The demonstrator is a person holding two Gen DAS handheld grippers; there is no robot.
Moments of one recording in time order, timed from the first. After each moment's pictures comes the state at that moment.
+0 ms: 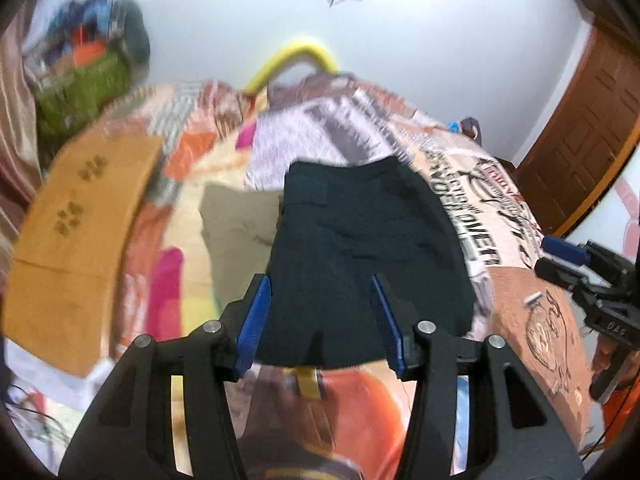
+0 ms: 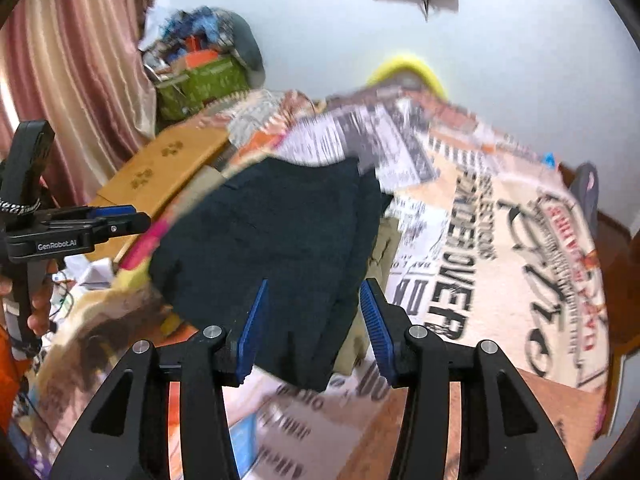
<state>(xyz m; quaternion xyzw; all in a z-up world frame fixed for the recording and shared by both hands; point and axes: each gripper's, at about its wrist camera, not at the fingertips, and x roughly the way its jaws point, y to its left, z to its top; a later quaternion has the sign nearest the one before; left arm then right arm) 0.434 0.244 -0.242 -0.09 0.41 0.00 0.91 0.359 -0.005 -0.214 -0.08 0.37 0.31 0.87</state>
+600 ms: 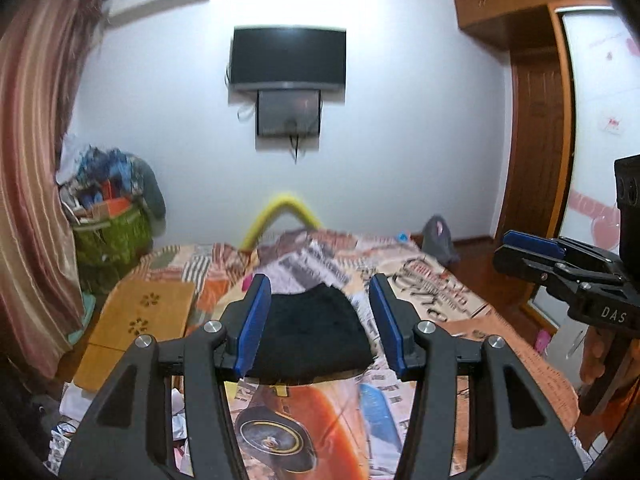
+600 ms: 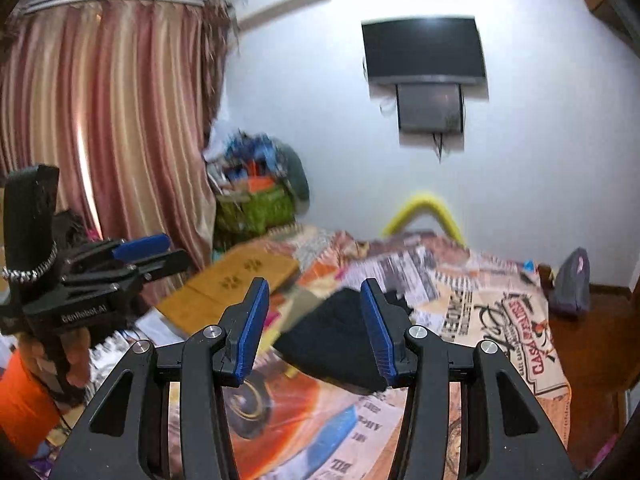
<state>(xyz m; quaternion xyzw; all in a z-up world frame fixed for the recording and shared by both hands) 0.176 0.131 -0.052 0.00 0.16 0.01 0.99 0.147 -0.066 -0.048 -0.01 0.16 0.36 0.92</state>
